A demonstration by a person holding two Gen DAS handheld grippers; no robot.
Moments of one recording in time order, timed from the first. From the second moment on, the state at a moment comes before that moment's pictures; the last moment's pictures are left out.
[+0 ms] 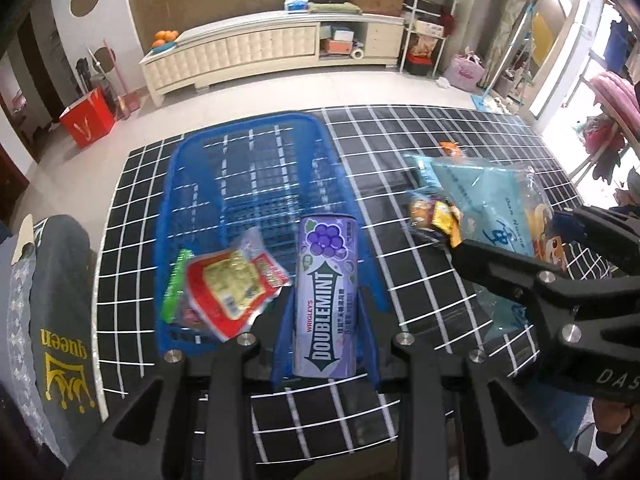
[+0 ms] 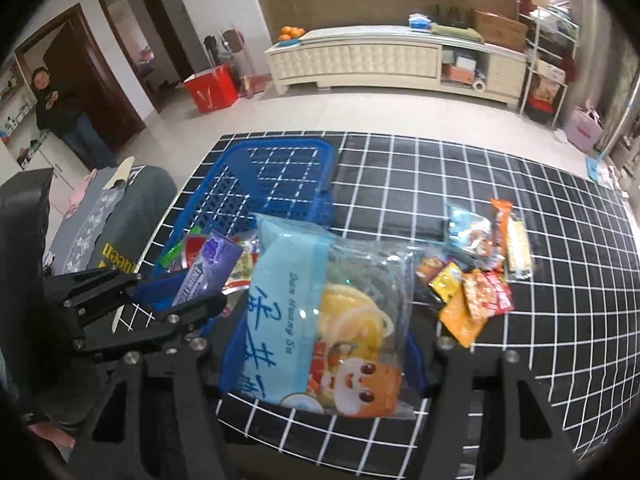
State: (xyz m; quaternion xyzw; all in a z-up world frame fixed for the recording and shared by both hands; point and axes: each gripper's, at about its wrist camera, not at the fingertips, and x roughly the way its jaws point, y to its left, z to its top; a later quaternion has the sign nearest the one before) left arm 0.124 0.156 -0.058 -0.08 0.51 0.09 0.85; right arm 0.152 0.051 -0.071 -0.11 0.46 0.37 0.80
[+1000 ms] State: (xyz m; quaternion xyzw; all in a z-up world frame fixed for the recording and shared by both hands) left arm 0.139 0.229 -0.101 -0.07 0.55 0.07 0.83; right arm 0.162 0.120 -0.095 -0.15 0.47 0.37 0.78
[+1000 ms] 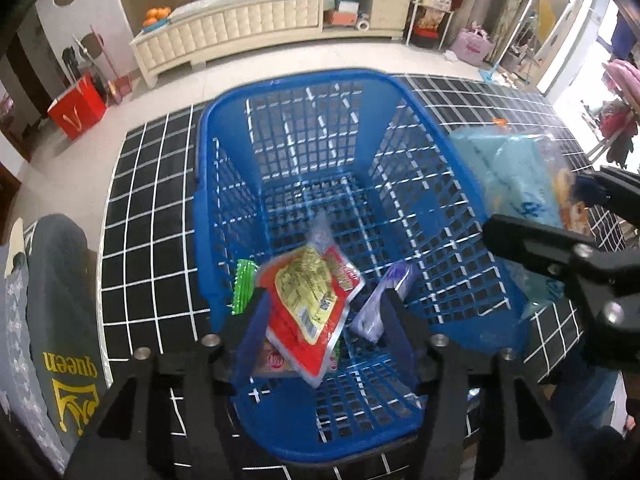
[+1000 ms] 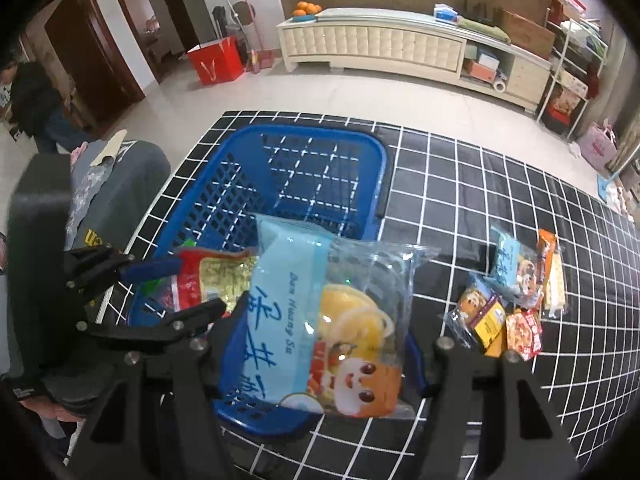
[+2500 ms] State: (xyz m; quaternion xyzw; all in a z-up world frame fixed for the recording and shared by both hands) left arm 0.103 0.204 -0.051 -0.10 0.51 0.09 0.85; right arm 0.147 0.077 -0.057 -0.17 0.45 0.34 0.81
